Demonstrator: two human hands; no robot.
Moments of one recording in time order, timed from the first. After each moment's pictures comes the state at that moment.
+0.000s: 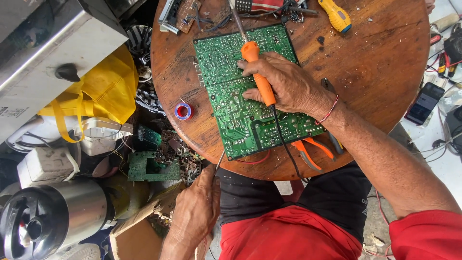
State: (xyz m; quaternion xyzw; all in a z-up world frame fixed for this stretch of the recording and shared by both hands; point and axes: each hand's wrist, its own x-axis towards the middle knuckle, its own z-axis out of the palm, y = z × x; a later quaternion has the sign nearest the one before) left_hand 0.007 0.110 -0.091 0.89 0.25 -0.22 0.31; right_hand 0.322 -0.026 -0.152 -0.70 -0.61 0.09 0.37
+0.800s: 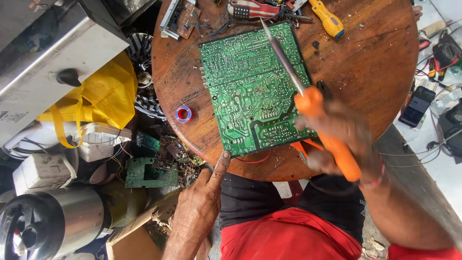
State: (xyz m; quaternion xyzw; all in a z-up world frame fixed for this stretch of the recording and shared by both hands) left_hand 0.012 0.111 -0.099 0.93 0.16 -0.27 0.21; right_hand 0.241 -0.139 -0.099 -0.73 -0.49 0.02 0.48
